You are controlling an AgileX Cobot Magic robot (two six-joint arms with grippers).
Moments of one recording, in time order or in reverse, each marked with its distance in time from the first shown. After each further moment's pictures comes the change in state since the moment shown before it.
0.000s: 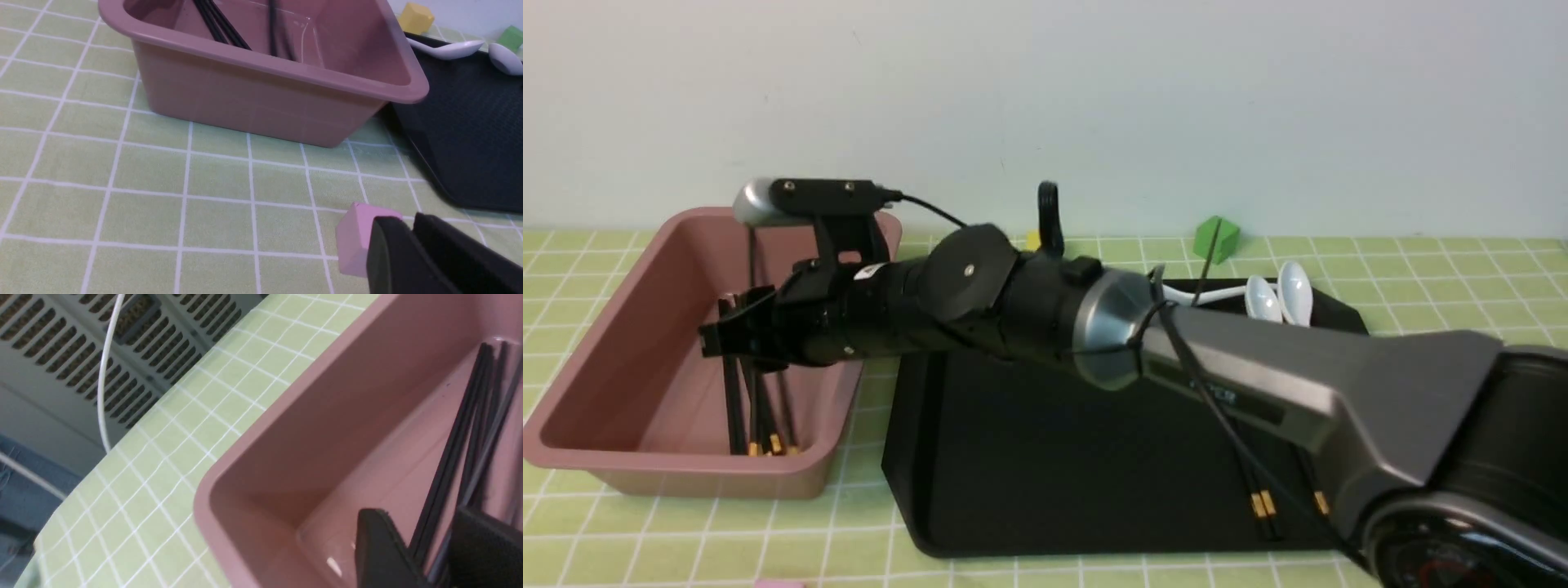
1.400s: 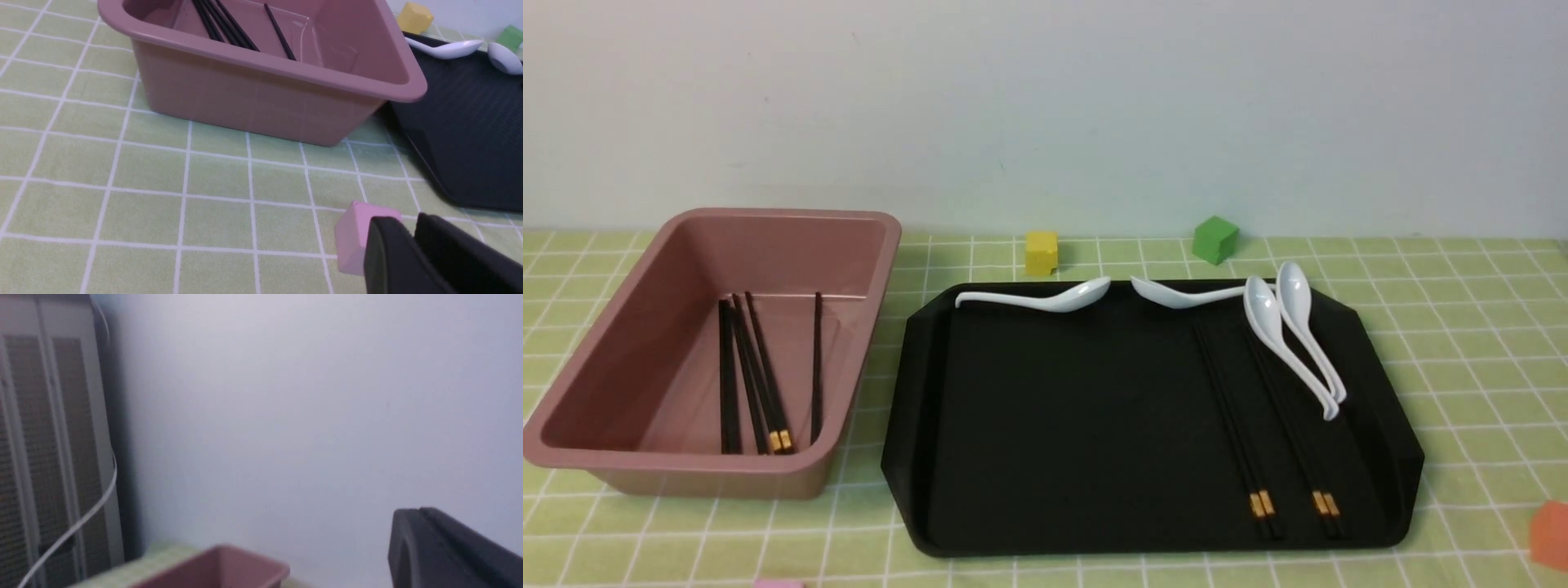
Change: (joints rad) right arm -0.224 -2.262 1.399 -0.890 -0.067 0.514; left arm 0.000 0.000 0.002 0.001 0.004 0.000
